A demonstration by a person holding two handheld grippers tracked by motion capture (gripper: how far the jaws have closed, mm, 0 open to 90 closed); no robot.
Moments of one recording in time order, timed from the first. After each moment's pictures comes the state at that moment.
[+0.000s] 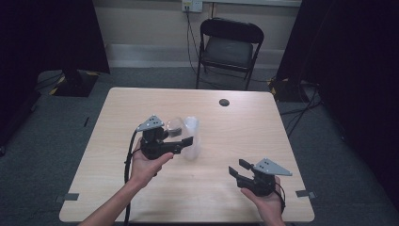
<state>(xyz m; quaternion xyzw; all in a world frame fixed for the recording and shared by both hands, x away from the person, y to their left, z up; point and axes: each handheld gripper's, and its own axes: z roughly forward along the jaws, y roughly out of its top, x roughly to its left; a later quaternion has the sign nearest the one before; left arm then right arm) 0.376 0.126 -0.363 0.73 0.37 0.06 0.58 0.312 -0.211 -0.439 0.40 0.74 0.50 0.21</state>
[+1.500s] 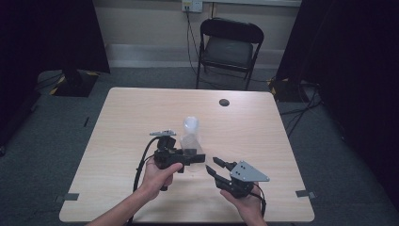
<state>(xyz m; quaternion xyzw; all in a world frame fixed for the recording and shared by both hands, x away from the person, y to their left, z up) 0.380 0.101 -0.407 0.71 0.40 -0.13 0.56 0.306 -0.151 -0.431 0.27 0.74 0.56 0.25</state>
